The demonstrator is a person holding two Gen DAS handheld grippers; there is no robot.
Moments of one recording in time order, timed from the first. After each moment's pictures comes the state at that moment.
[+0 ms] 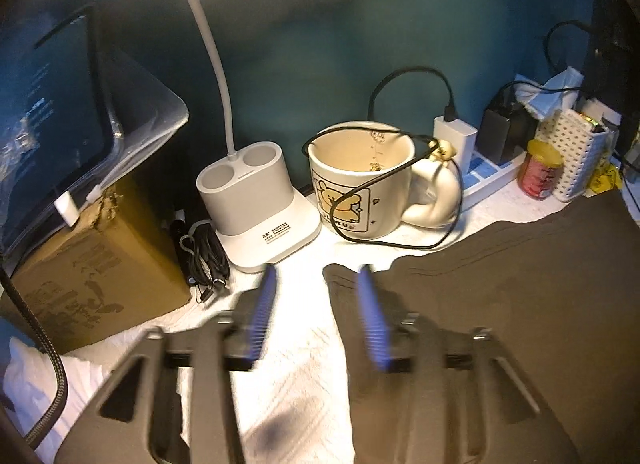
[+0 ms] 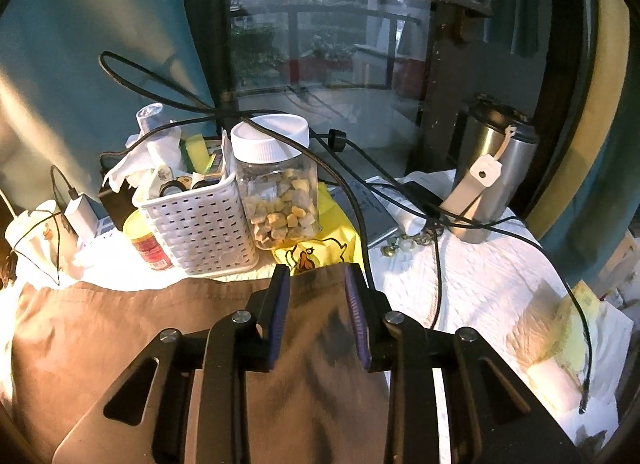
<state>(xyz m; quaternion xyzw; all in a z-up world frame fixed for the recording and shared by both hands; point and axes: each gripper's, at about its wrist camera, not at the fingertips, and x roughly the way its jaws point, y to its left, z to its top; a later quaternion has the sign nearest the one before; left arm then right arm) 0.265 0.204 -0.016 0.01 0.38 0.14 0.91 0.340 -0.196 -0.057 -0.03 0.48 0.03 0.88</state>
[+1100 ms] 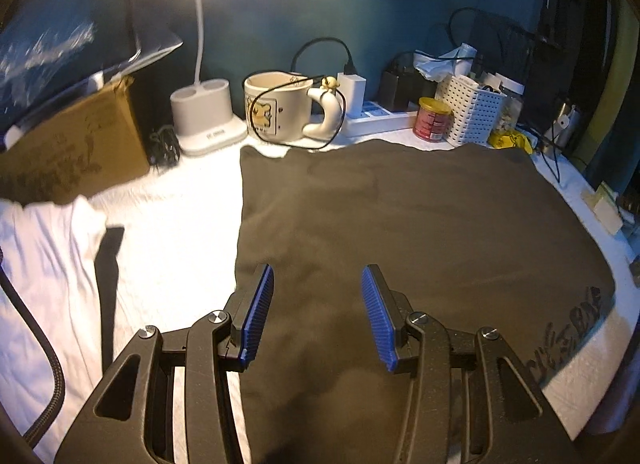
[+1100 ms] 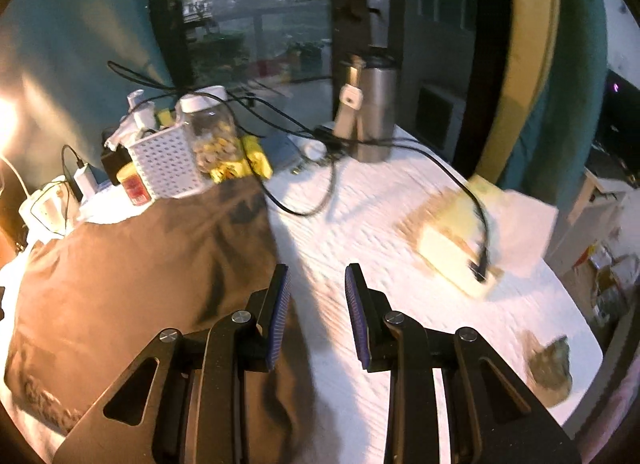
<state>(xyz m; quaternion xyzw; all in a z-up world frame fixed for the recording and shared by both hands) 0.139 0.123 -0.025 -0.07 0.39 0.07 0.91 0.198 -0.310 -0.029 0.00 0.49 -0.01 0.87</state>
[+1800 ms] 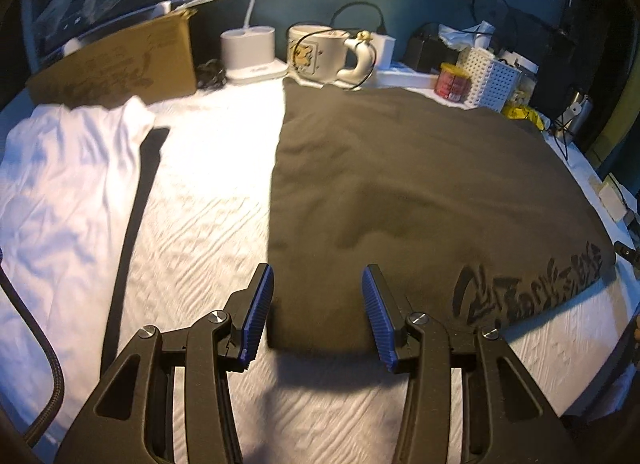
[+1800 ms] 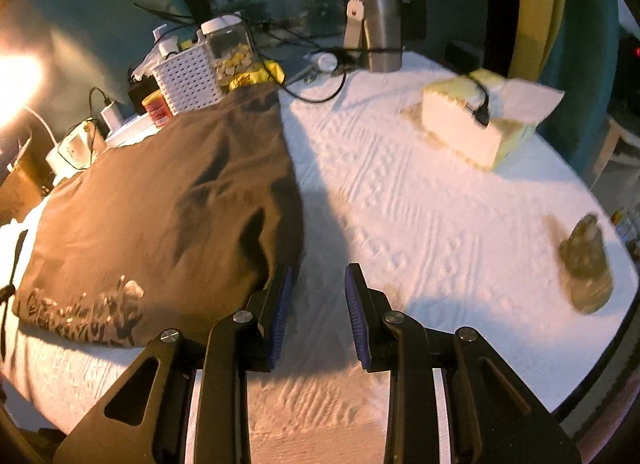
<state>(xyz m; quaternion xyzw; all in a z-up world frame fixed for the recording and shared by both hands) 0.063 0.119 -0.050 -0.11 0.44 0.12 0.89 0.121 -0.326 -0.072 0.05 0.55 0.05 0.83</state>
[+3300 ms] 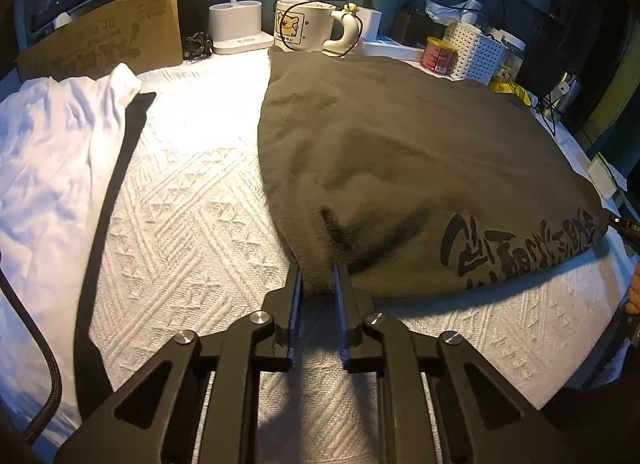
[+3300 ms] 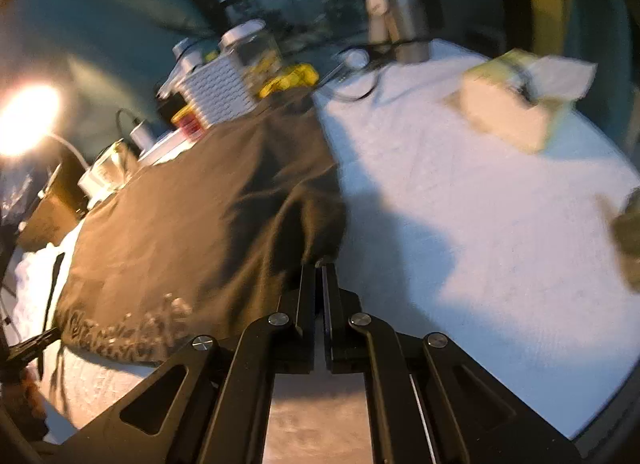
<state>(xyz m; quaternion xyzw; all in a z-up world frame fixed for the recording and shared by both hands) 0.051 0.117 -0.067 -0.11 0.46 0.08 0.88 0.124 -0.325 -0.064 0.11 0.53 0.08 0.84</state>
